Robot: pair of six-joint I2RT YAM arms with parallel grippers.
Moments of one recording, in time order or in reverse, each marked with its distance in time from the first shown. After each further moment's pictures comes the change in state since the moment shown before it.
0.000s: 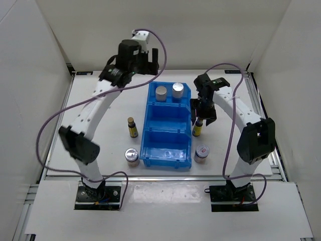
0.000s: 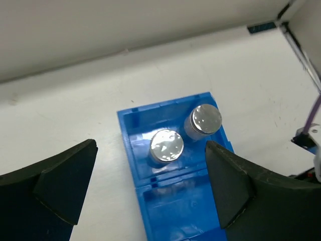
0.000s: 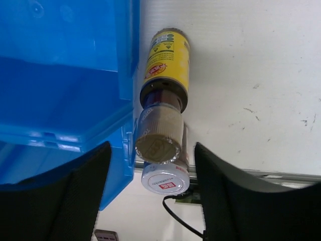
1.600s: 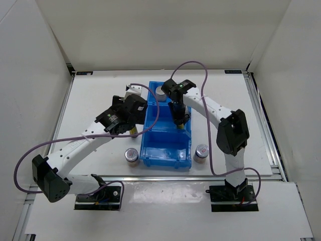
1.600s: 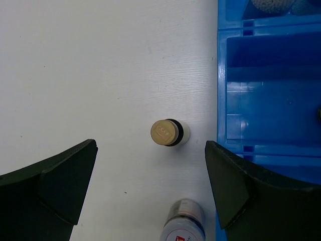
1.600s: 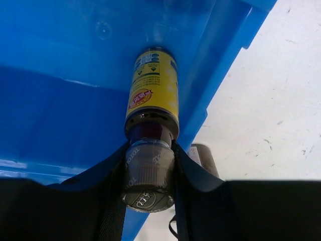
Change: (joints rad) left arm -0.267 -0.556 -0.818 -0.136 -0.591 -0.155; right arm 0.280 0.265 0.252 -0.028 0.168 0.047
